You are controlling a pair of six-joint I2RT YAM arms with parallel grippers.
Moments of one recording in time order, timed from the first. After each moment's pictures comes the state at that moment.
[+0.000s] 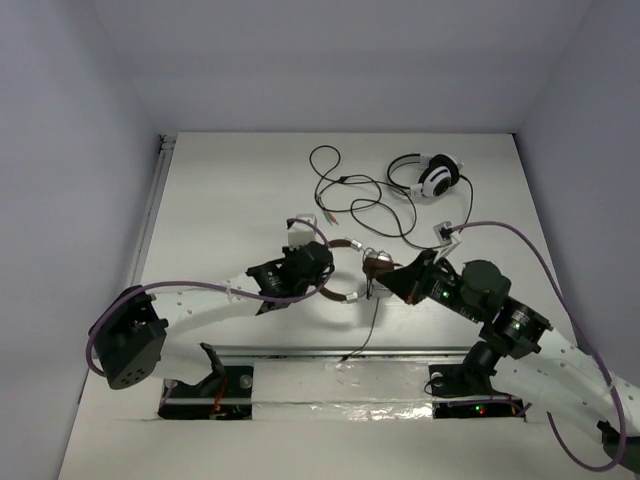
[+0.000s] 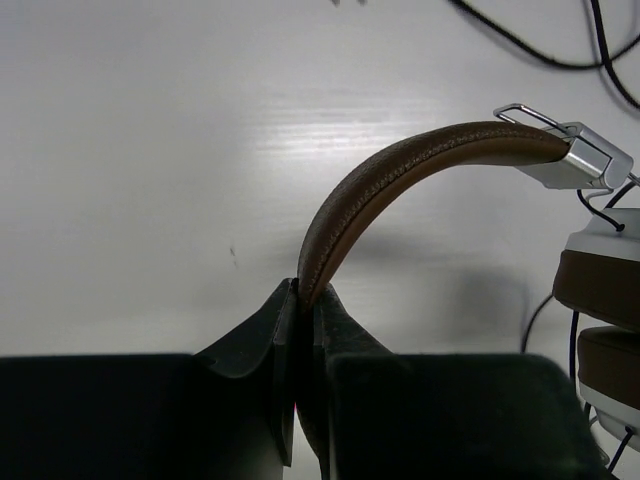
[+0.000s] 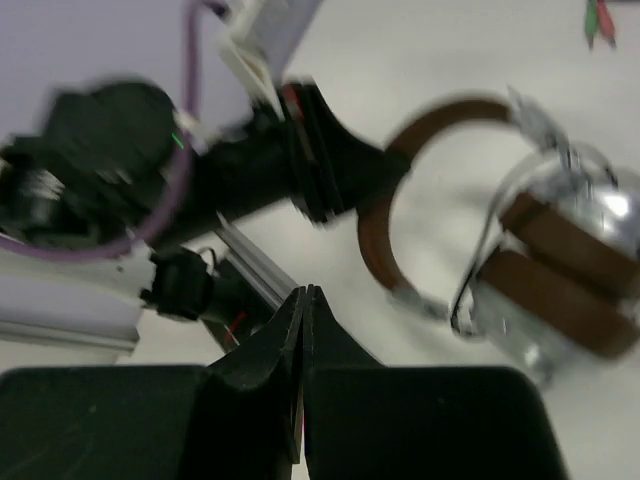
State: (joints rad) left arm -1.02 1.31 0.75 -0.22 -0.58 -0.78; right arm 0.85 0.55 0.59 -0.15 -0.05 0.76
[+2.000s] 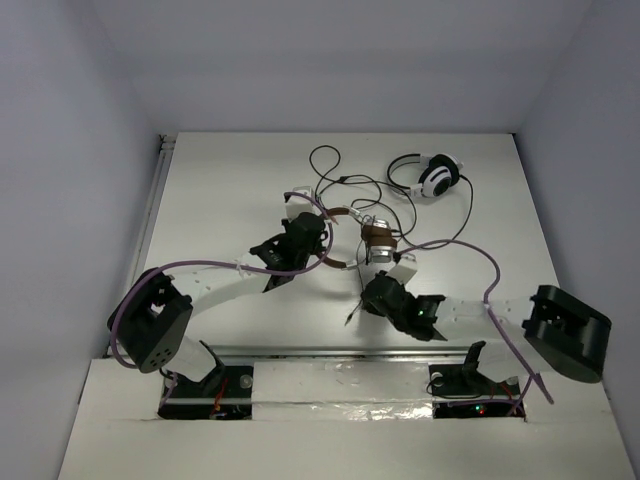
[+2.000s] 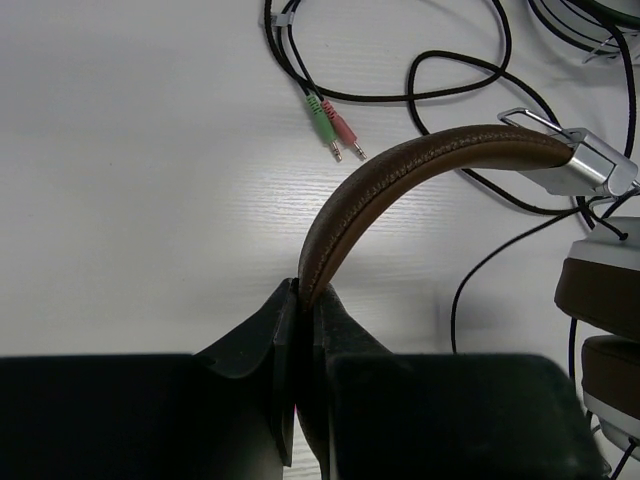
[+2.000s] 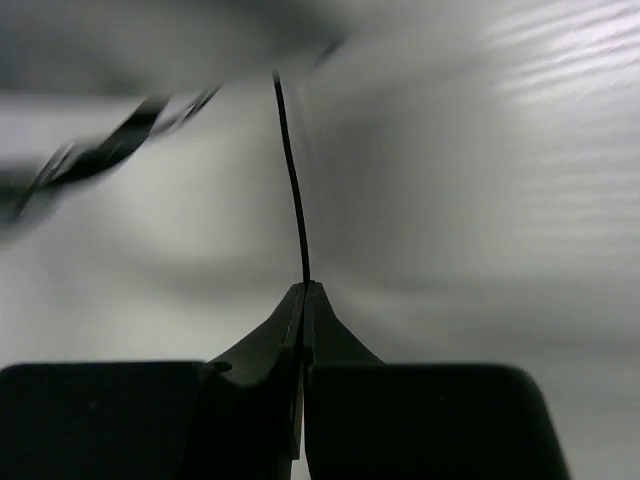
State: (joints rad) left arm -0.81 1.46 0.84 0.04 -0.52 -0.61; right arm 1.00 1.37 0.47 0.09 0.58 1.15
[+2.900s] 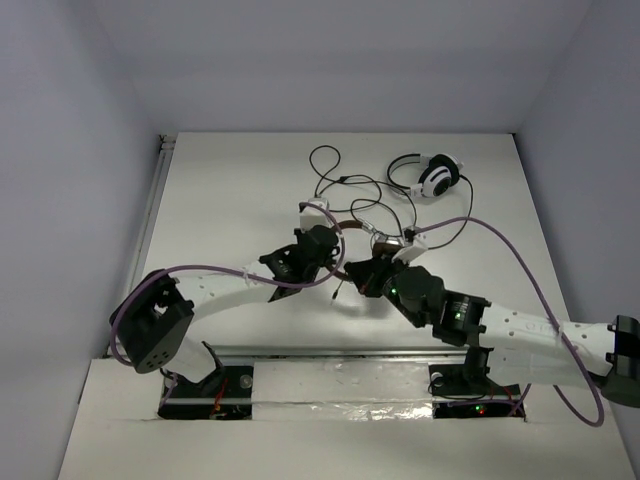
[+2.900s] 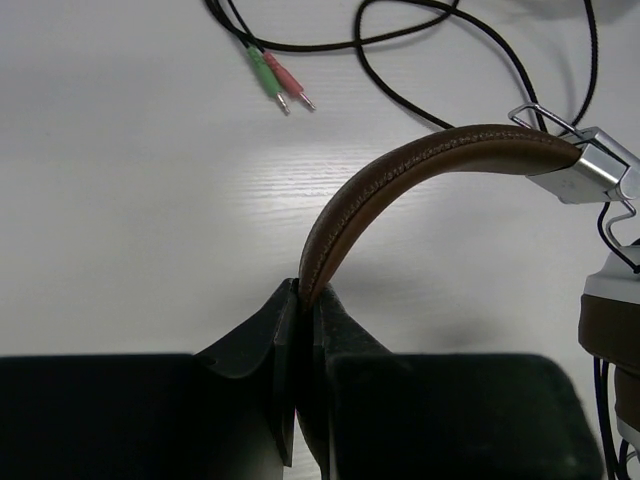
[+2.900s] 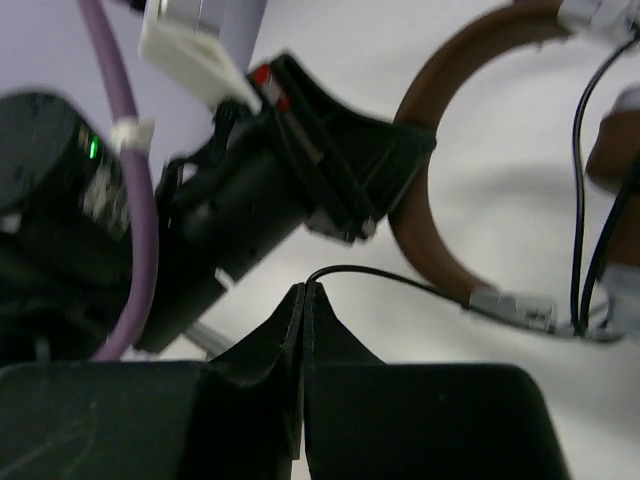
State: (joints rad) left arm -0.90 1.46 0.83 0.02 -0.55 -0.60; right arm 1.17 0.94 0.62 0.08 0.55 0.97
